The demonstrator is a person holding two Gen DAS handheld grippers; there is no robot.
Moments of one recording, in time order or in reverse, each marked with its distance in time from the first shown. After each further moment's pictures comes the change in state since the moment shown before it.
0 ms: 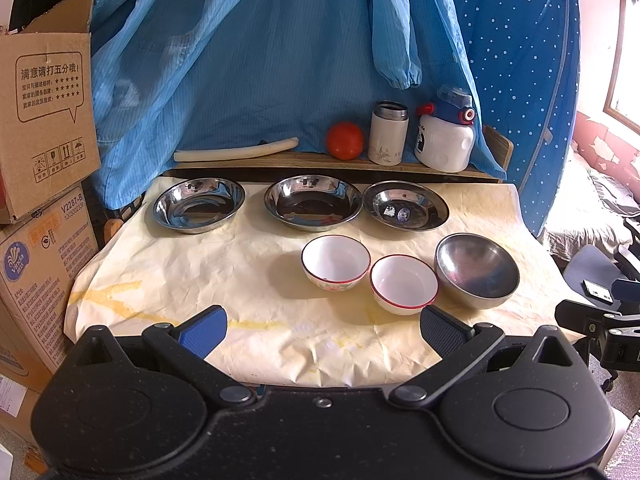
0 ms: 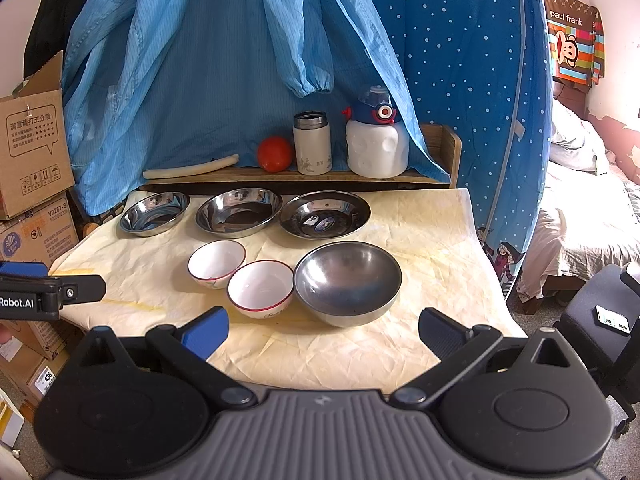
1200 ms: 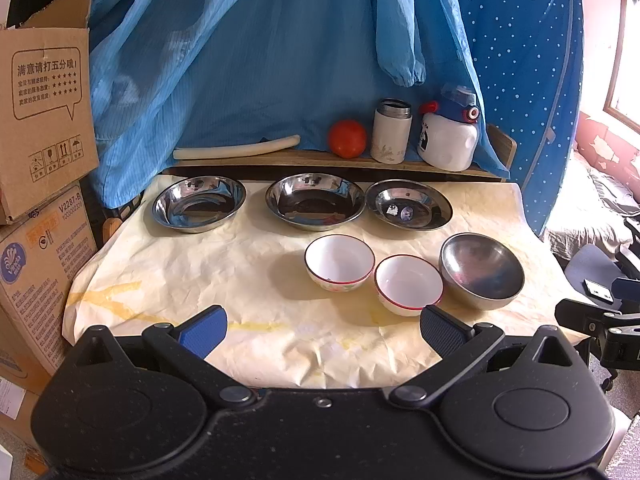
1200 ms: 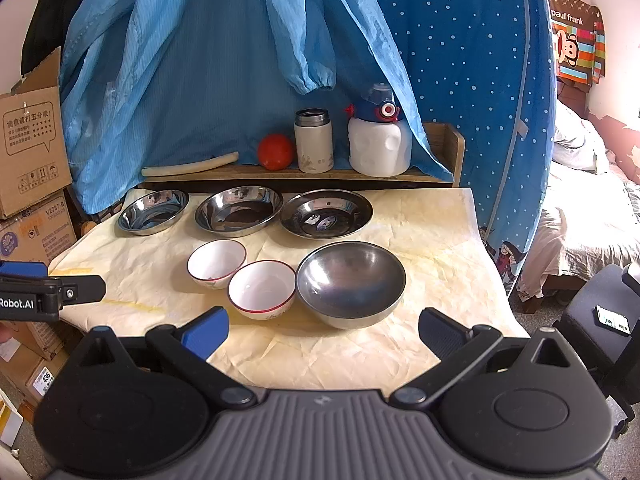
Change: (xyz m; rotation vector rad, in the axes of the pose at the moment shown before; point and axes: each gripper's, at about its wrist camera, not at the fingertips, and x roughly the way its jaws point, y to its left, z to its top) left arm 0.000 0.000 -0.001 0.001 0.003 0.000; right arm 0.007 0.006 0.006 0.000 0.004 -0.001
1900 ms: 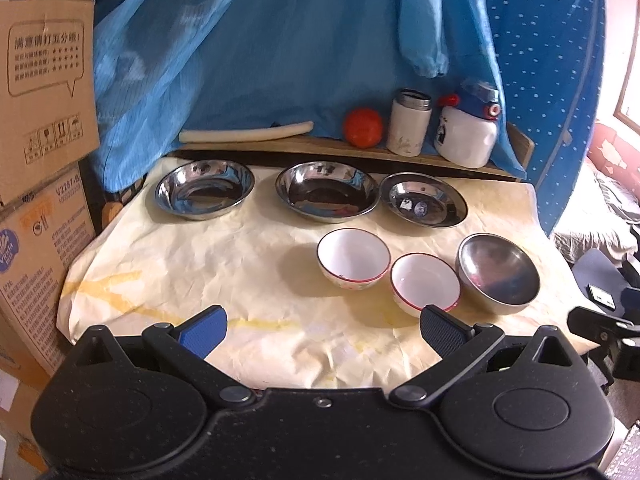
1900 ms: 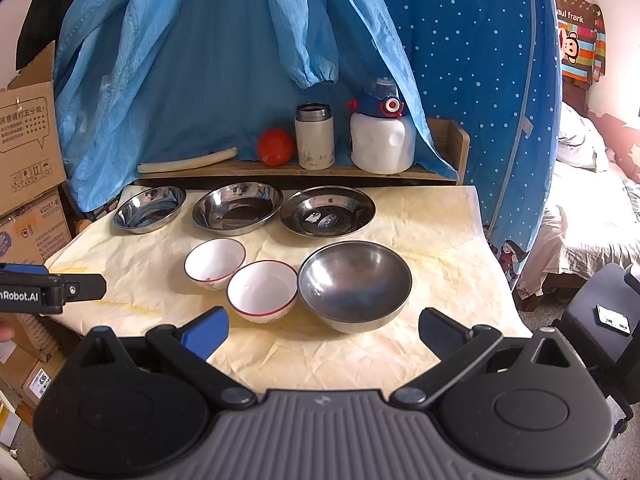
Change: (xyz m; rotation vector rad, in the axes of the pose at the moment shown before) left arm 0.025 0.020 0.007 -0.054 0.050 0.000; right arm 0.012 0.004 0.005 0.000 0.014 -0.009
